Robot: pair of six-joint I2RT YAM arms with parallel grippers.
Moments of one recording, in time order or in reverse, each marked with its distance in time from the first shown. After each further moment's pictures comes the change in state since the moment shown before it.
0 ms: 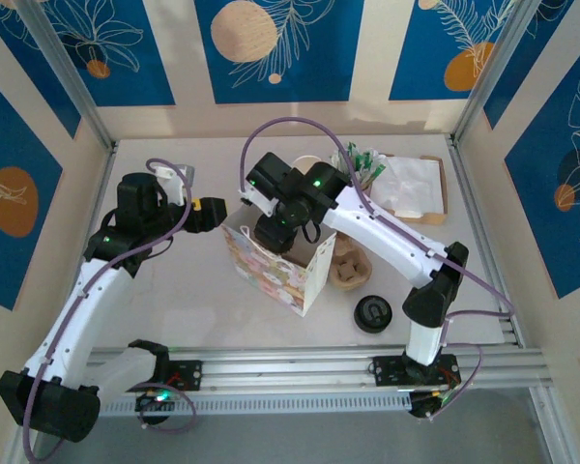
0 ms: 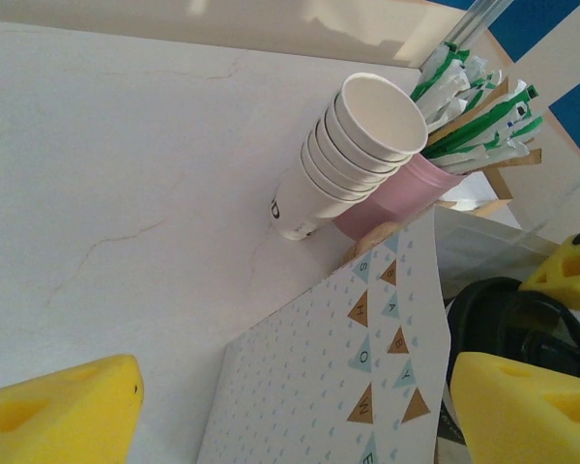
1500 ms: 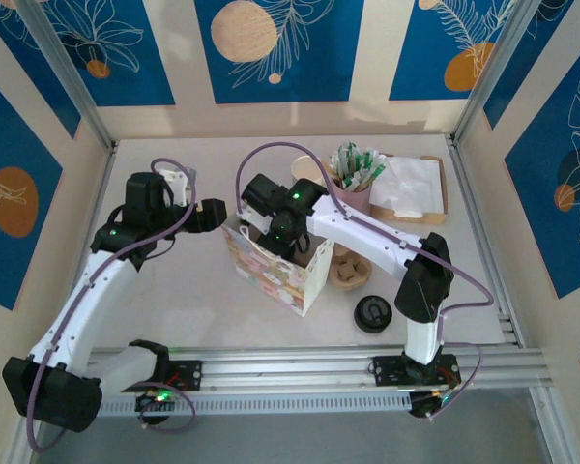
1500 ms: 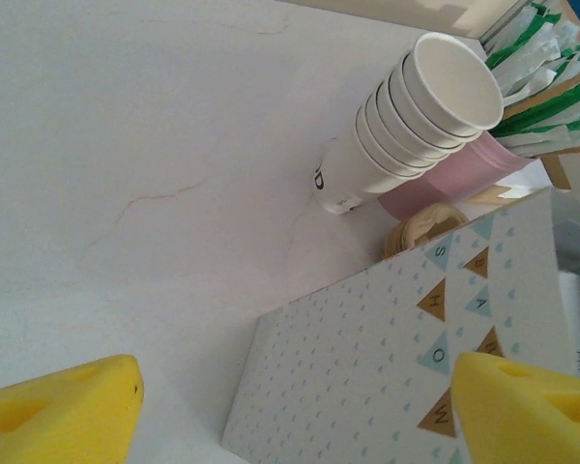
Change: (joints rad) left arm 0.001 0.058 0.000 -0.051 -0.064 -0.016; right arm -0.013 0.053 -0.207 0.136 -0.072 -0.018
